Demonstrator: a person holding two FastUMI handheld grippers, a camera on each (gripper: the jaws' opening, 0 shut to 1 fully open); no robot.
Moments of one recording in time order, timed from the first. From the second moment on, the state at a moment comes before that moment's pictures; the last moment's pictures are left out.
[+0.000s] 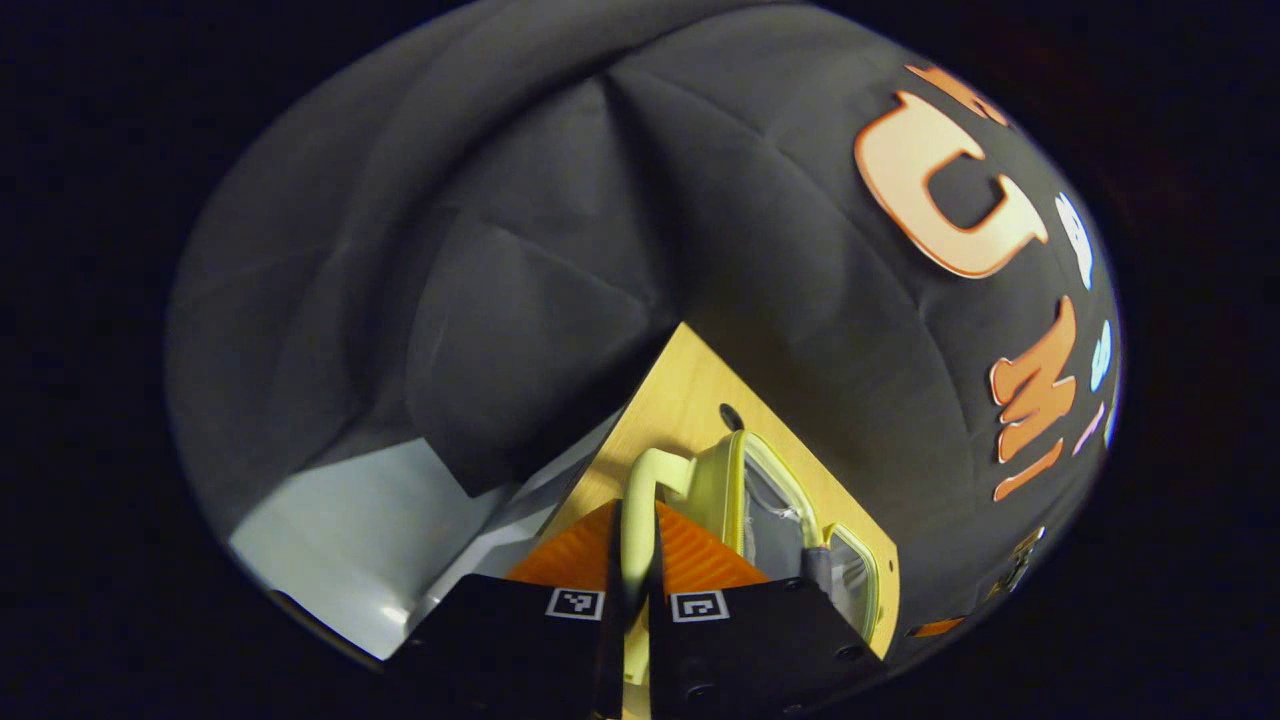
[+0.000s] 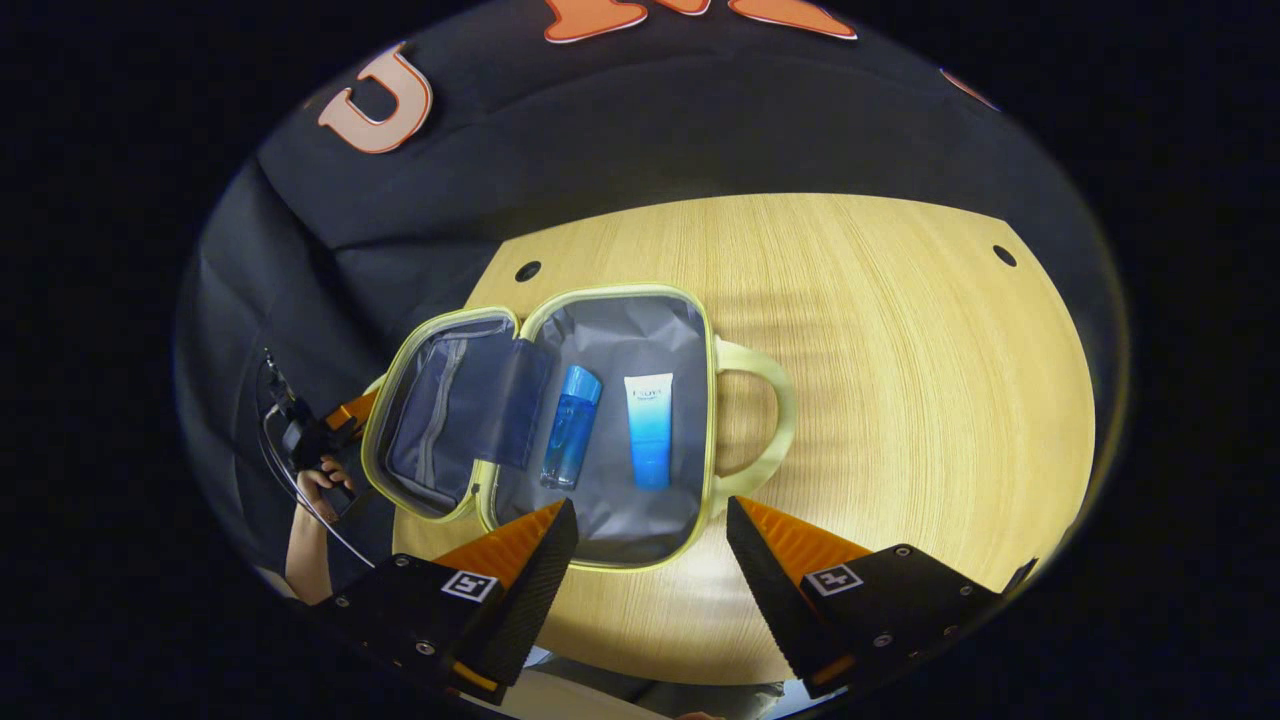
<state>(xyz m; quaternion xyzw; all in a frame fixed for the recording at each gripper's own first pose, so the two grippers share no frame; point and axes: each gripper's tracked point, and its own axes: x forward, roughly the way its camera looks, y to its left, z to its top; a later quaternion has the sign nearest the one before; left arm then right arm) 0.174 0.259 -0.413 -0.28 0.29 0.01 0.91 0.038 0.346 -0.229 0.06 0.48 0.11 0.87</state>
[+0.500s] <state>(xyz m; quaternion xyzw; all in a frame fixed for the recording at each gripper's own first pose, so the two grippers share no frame) 0.172 0.126 -0.261 -0.07 0.27 -0.06 0.96 0.065 0.295 -0.148 0.06 0.35 0.12 0.93</state>
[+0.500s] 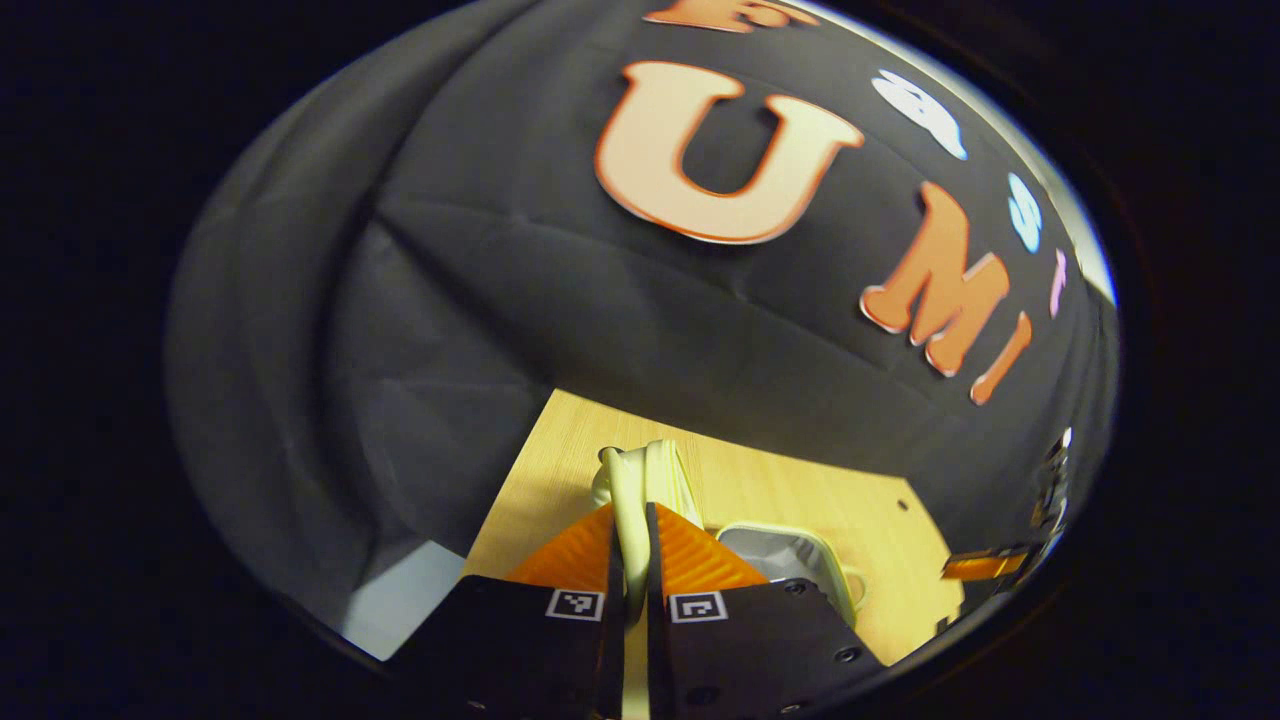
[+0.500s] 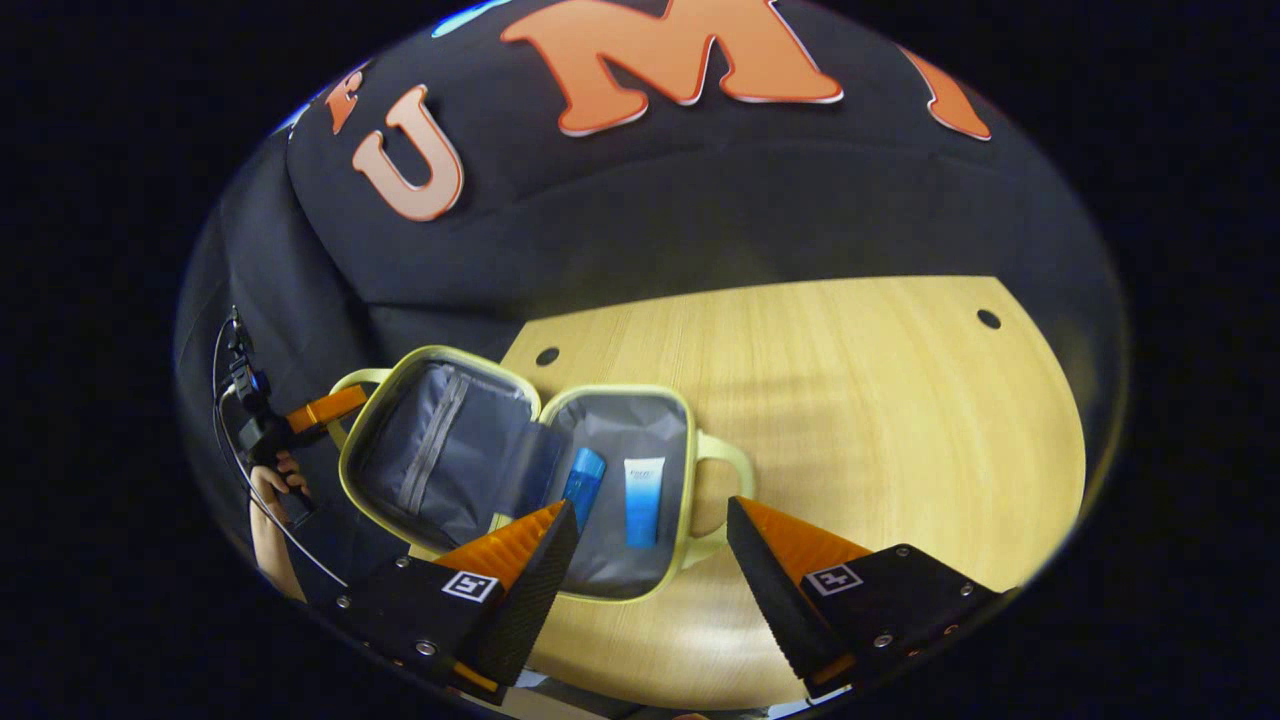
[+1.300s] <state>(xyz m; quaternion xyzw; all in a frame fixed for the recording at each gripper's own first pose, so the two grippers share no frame) 0.159 -0.157 -0.293 0.30 0.30 -0.06 0.91 0.034 0.055 -0.105 0.08 0.29 0.08 0.95</state>
